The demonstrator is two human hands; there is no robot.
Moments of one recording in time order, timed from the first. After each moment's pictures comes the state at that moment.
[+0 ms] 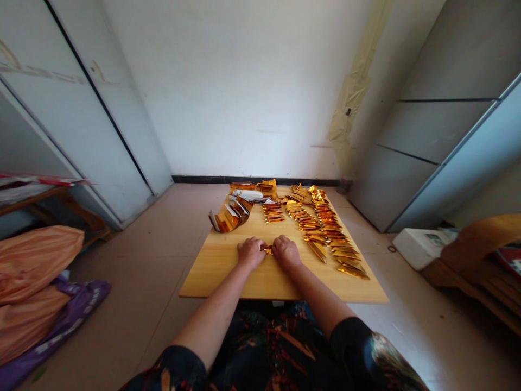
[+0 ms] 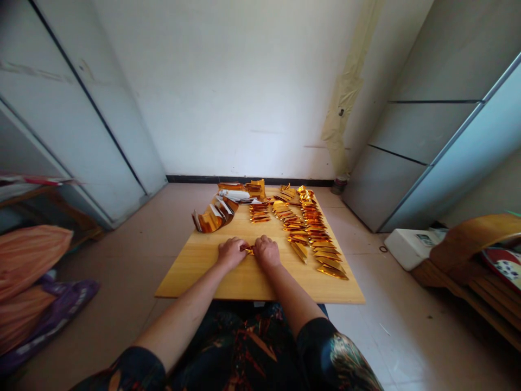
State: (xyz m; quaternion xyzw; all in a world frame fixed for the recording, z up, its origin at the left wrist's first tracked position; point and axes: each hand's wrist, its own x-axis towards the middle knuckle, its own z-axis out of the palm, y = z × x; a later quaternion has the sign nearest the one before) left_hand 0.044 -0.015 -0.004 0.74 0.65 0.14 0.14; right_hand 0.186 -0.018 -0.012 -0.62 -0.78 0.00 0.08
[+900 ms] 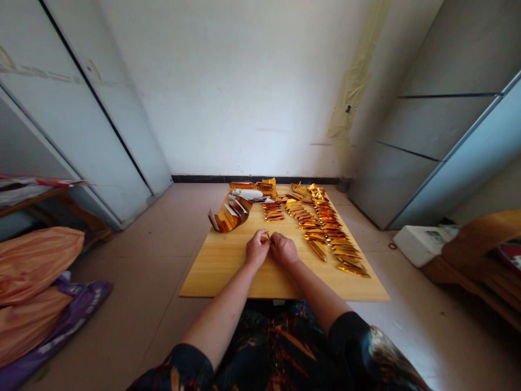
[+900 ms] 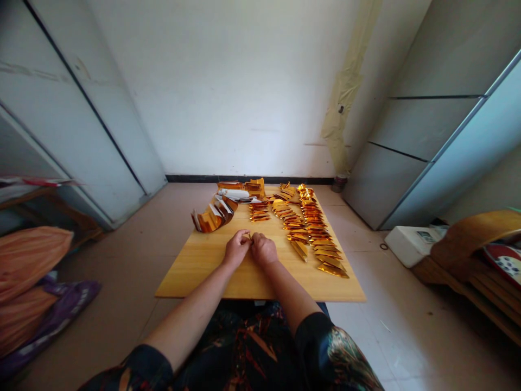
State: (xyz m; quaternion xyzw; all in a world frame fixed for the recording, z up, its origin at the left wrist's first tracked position) left_hand 0.061 -0.009 -0.016 0.61 0.63 0.39 0.30; right_hand 0.178 -0.014 -0.007 -0.64 -0.74 0.08 0.17
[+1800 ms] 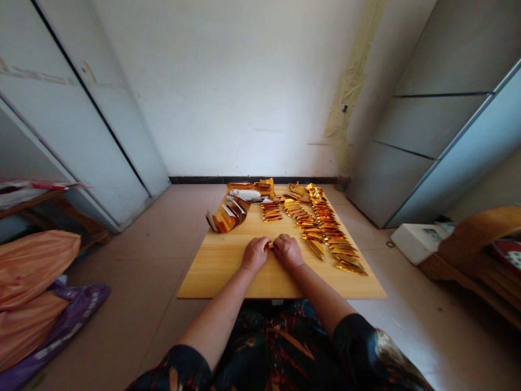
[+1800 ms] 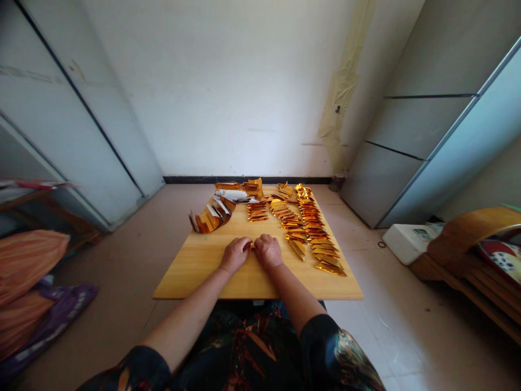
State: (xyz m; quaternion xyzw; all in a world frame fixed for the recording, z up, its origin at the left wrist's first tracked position) left_hand 0.053 -0.014 -0.025 0.80 0.53 0.26 0.12; right_hand 0.200 -0.021 -0.014 -0.59 -0.80 0.00 0.14
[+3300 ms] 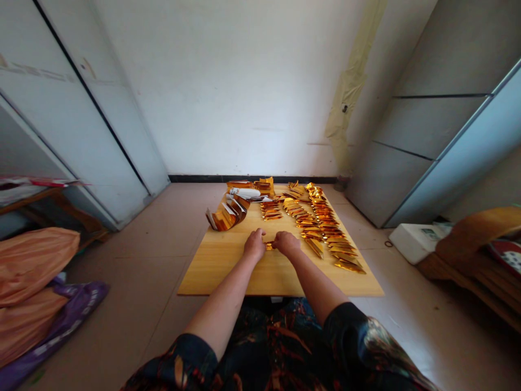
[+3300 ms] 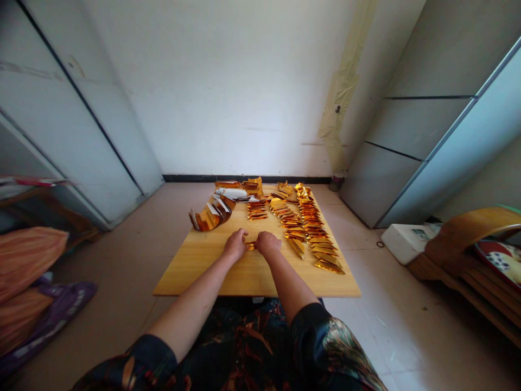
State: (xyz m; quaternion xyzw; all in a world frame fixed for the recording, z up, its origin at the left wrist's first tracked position) left_hand 0.062 0.004 -0.011 0.70 0.66 0.19 0.20; right_hand 0.187 -0.007 0.031 -0.74 -0.64 0.20 0.02
